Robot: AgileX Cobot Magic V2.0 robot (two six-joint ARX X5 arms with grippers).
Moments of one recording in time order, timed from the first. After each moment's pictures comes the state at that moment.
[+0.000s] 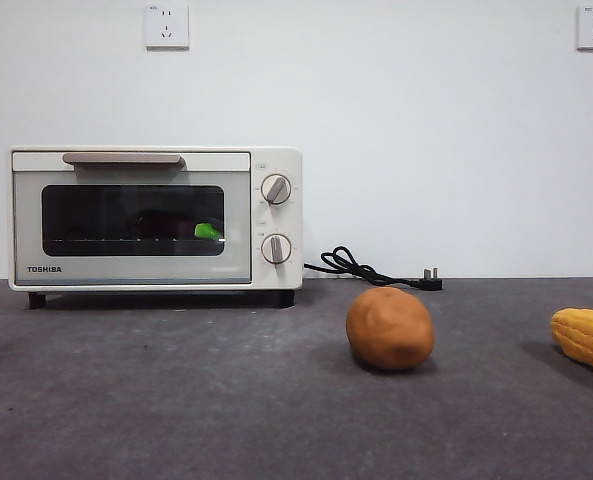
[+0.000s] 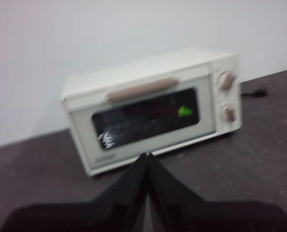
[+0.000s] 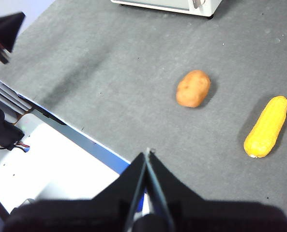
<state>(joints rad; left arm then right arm) -0.01 0.07 0.25 -0.19 0.14 0.15 0.72 0.58 1.32 -1.35 -0.07 0.24</state>
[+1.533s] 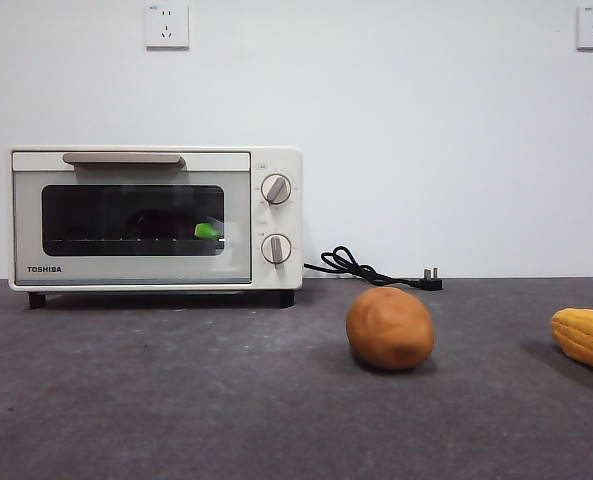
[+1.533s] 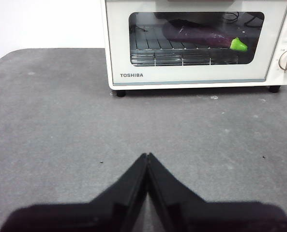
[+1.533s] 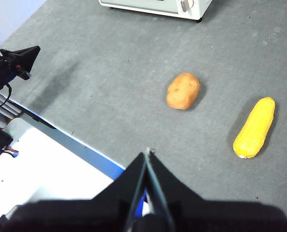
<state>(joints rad) -0.01 0.02 0.02 -0.18 -0.02 -0.03 0.72 0.59 1.32 -1.35 -0.03 0.24</state>
